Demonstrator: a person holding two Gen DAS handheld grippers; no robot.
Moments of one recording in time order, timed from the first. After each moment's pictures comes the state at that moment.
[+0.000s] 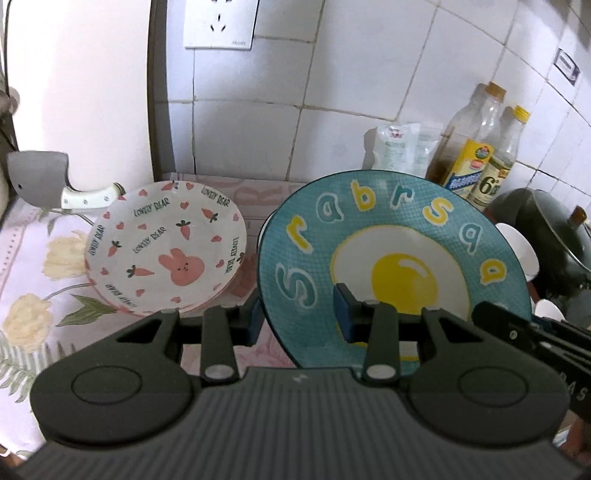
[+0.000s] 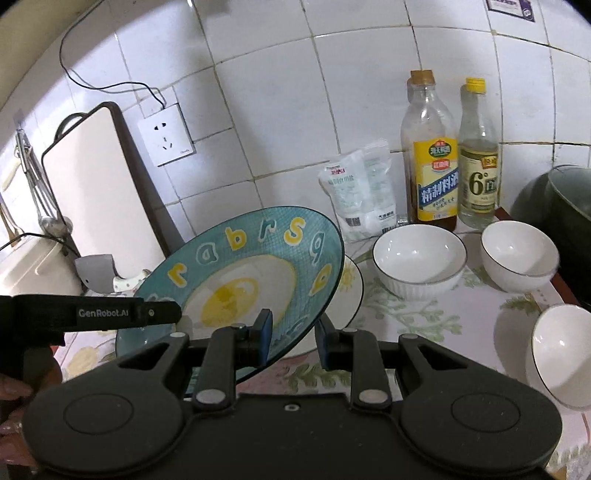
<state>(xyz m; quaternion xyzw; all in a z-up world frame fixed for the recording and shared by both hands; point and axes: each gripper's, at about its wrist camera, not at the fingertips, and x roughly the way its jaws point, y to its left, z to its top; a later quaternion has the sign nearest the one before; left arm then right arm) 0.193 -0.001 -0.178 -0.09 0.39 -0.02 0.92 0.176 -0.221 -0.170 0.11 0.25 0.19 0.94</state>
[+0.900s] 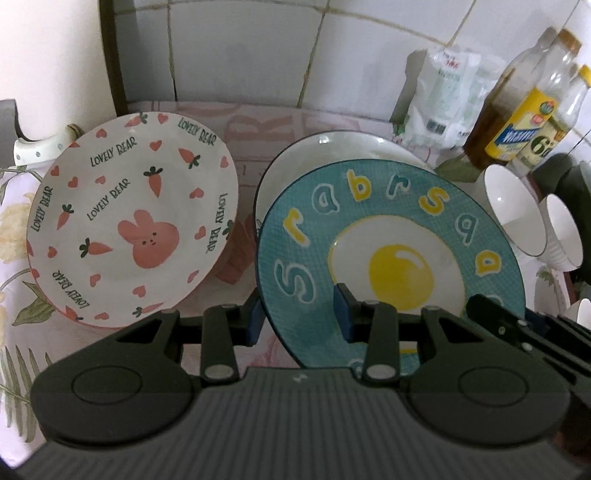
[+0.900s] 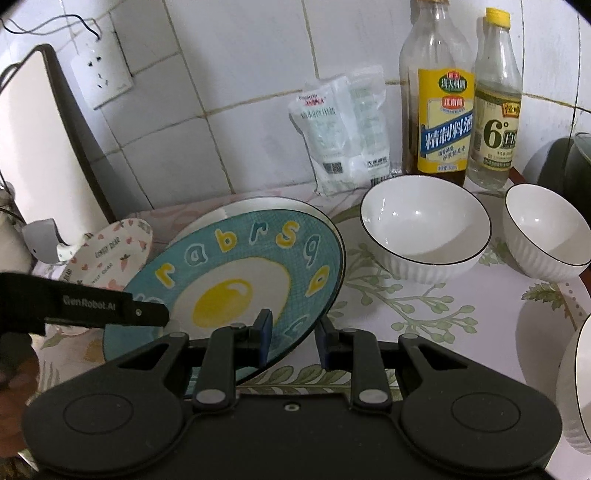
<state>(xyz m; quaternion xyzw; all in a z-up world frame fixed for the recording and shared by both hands) 0.279 -0.004 -0.240 -0.10 0.52 -0.02 0.85 0.262 -0.196 -0.211 0.08 0.34 0.15 0.93</state>
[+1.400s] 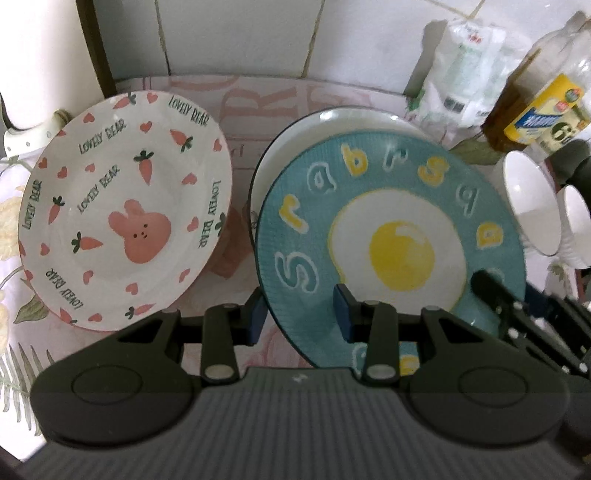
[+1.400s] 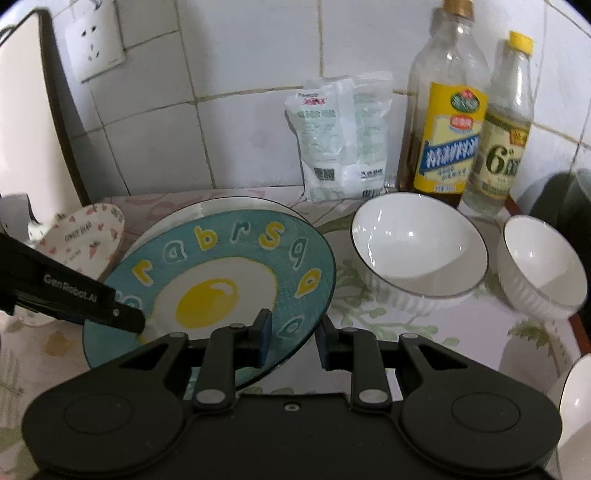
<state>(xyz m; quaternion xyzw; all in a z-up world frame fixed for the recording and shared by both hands) 0.301 -0.007 -0.252 -0.10 0.57 0.00 0.82 0.282 -0.183 -0.216 0.02 0.32 0.13 0.94</state>
